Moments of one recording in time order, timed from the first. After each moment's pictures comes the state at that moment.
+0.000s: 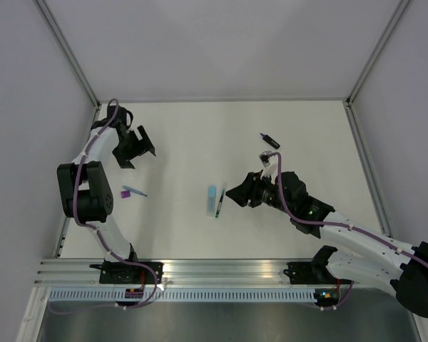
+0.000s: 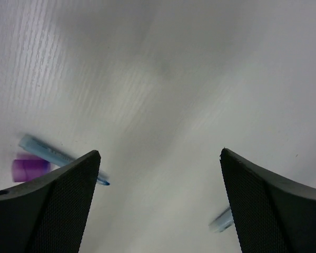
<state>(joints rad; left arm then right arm) 0.08 1.84 1.41 -0.80 0.12 -0.51 0.80 0.98 0.57 0.12 -0.12 0.68</state>
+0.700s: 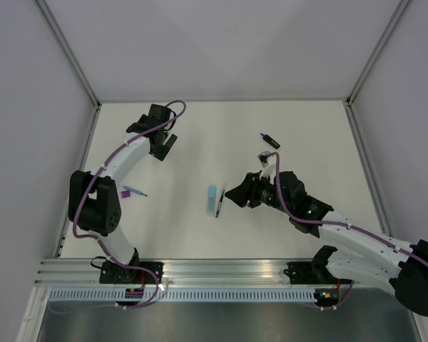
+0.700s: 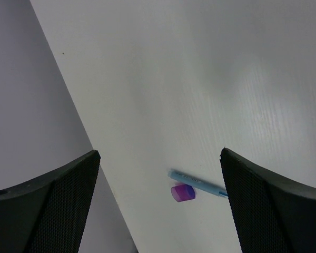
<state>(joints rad) -0.29 1.71 1.39 -0.67 -0.46 0.34 0.80 0.99 0.57 0.12 -0.13 0.69</state>
